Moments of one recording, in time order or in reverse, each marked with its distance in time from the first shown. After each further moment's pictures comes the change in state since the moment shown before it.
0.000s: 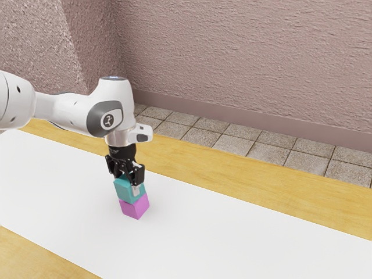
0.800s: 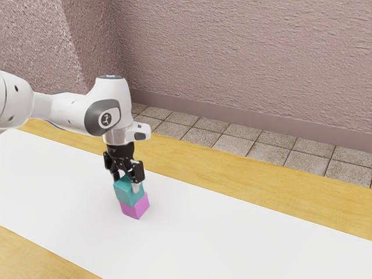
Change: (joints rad) arm 0.016 -0.010 -0.006 -0.002 -0.007 0.006 0.013
